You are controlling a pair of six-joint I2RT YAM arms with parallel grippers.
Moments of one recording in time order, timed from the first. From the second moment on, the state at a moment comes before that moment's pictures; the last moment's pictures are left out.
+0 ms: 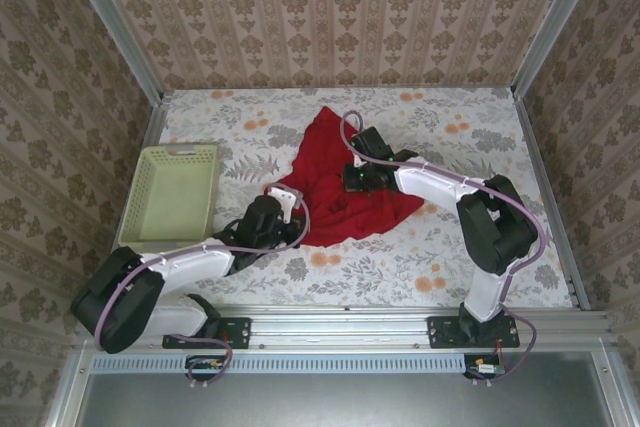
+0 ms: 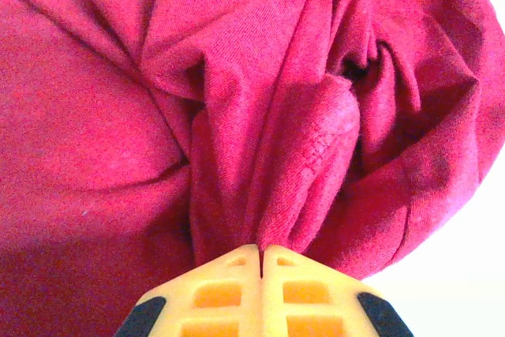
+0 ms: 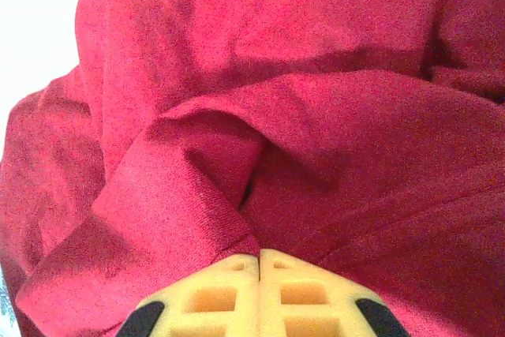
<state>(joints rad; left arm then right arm) -0.74 1.26 0.41 0.23 0.14 -0.41 0.54 1.80 1.23 -0.39 -0.10 0.47</state>
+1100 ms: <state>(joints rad) -0.71 1.27 0.37 0.24 0.16 -0.44 0.72 1.75 1.04 -0.27 -0.09 0.25</state>
